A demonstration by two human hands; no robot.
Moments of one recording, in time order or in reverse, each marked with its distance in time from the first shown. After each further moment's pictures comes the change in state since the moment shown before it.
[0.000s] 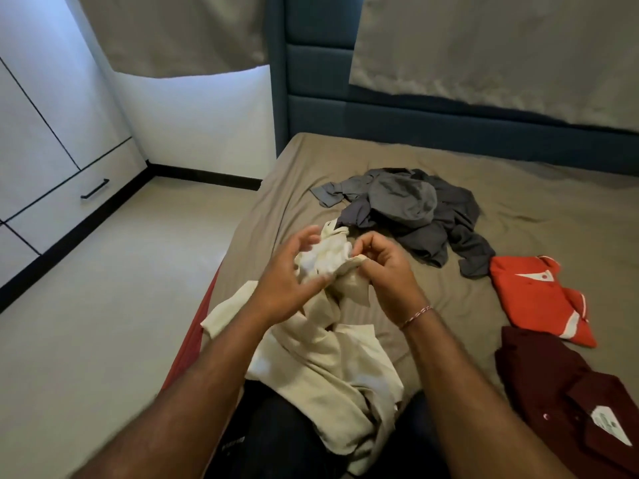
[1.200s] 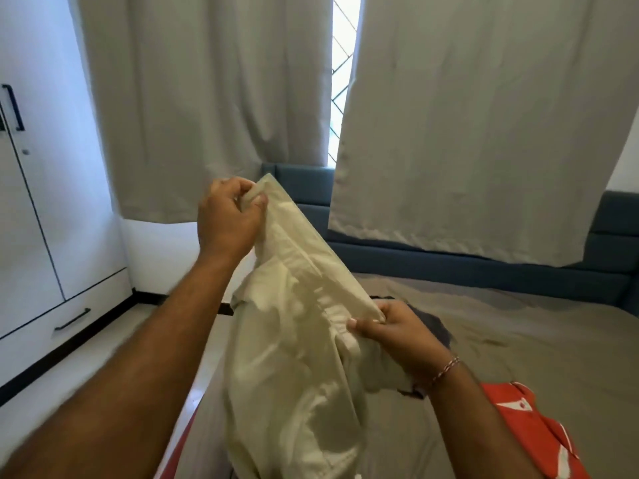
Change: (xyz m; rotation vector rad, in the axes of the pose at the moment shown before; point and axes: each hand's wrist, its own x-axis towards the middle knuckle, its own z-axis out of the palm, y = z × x) left_hand 0.150 0.202 -0.162 0.136 0.737 0.329; right_hand 0.018 -0.166 -0.024 -0.291 -0.071 0.021
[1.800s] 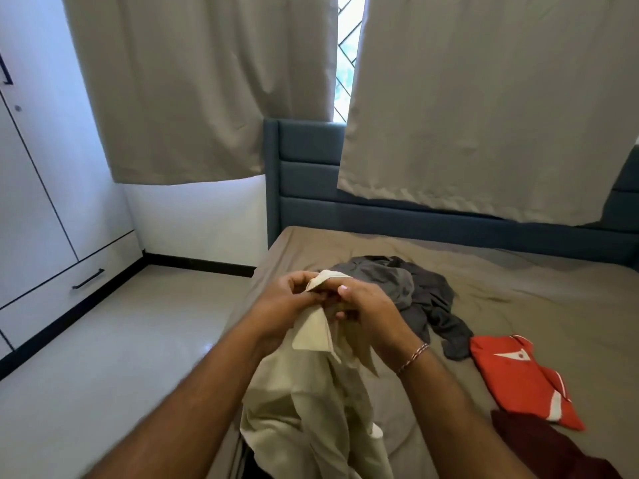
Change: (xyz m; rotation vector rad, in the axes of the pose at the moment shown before) left_hand -0.174 -0.018 0.009 -0.529 -0.766 -0.755; right_hand -0.006 0.044 0.056 0.133 -0.003 -0.043
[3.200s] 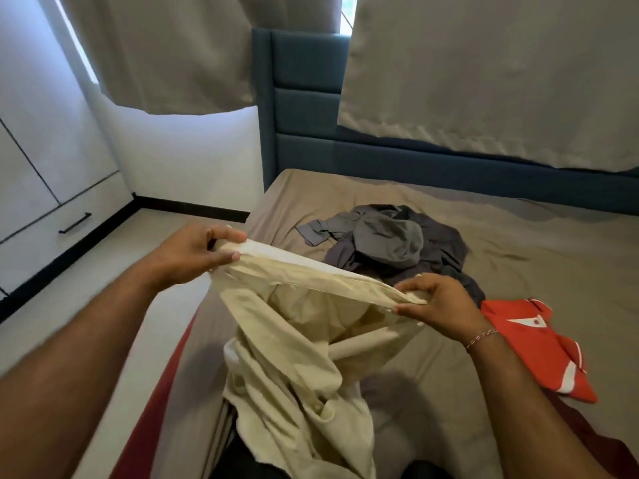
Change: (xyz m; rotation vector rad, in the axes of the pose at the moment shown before) left_hand 0.083 -0.047 -0.144 0.848 0.044 0.028; right_hand 0.016 0.116 -0.148 -0.723 0.090 0.119
